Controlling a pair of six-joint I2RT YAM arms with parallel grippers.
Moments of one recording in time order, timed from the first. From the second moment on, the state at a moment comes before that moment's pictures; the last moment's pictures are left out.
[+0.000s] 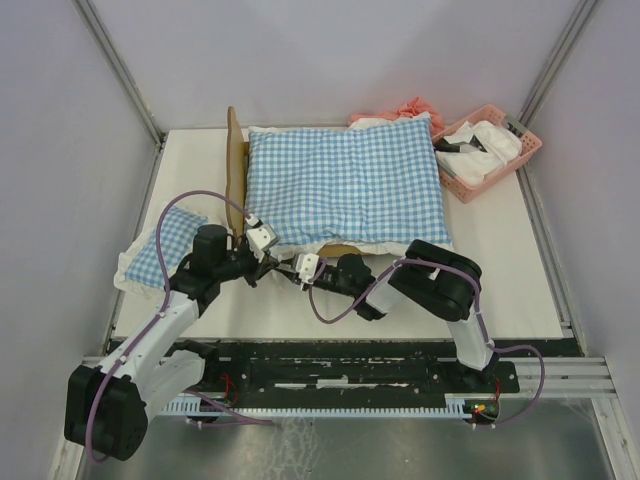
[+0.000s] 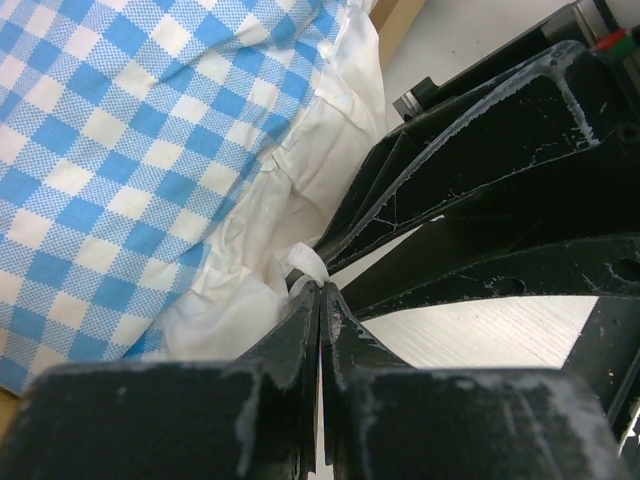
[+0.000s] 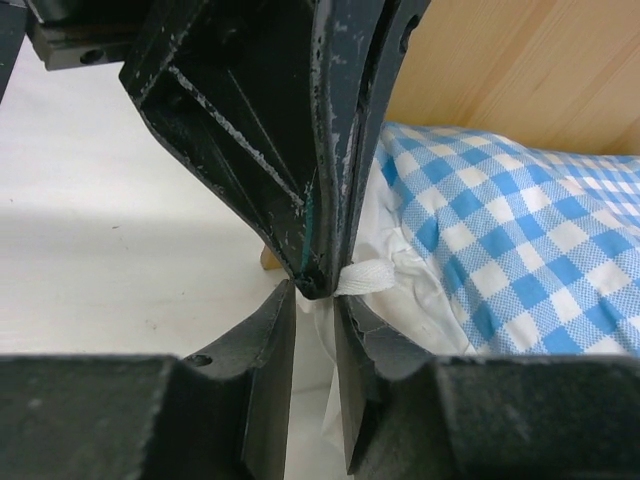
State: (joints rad) left arm -0.29 0.93 0.51 -0.16 0.59 0.39; right arm 1.00 2.06 0.76 1.37 -0.31 -0.37
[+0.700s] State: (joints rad) left arm -0.28 0.77 0.50 -0.16 0.30 0.02; right arm 1.00 2.02 0.77 1.20 -0.31 -0.31
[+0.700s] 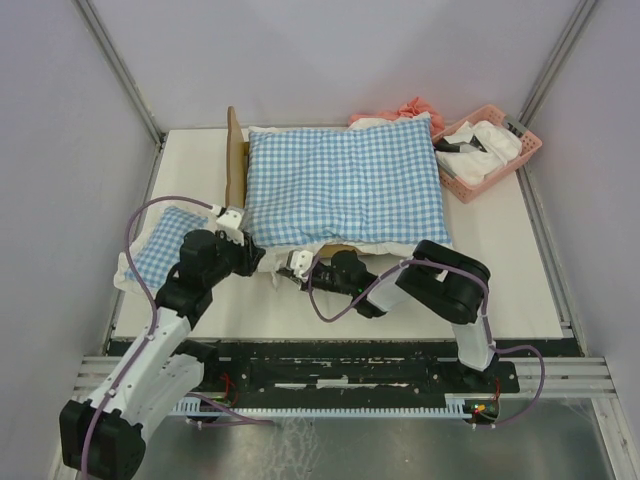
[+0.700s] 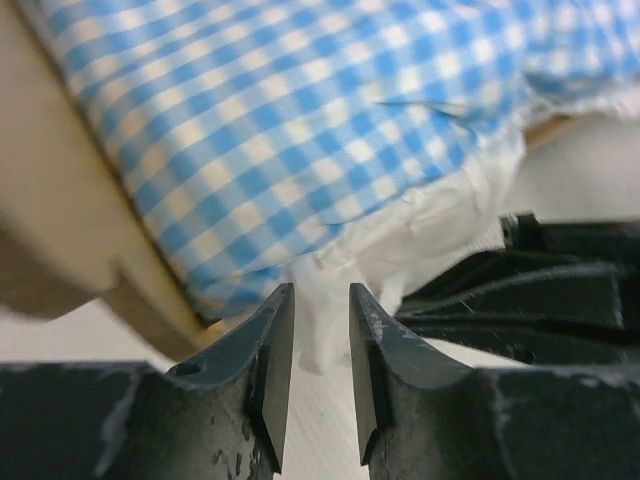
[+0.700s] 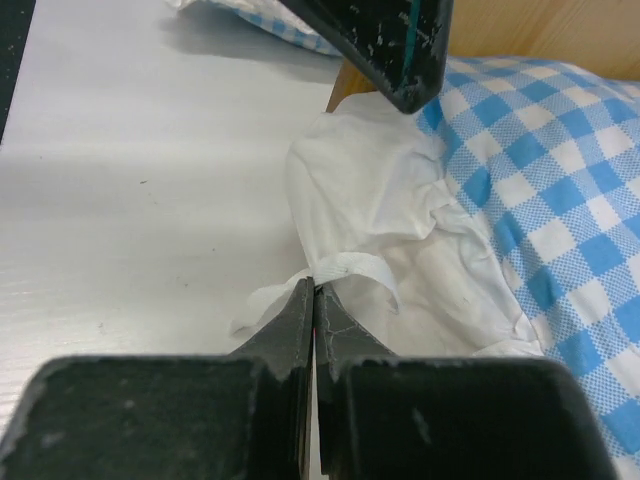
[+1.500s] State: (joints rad) left arm -0.28 0.71 0.24 -0.10 -0.02 -0.69; right arm 1.00 1.87 0.86 0.69 -0.39 -0.50
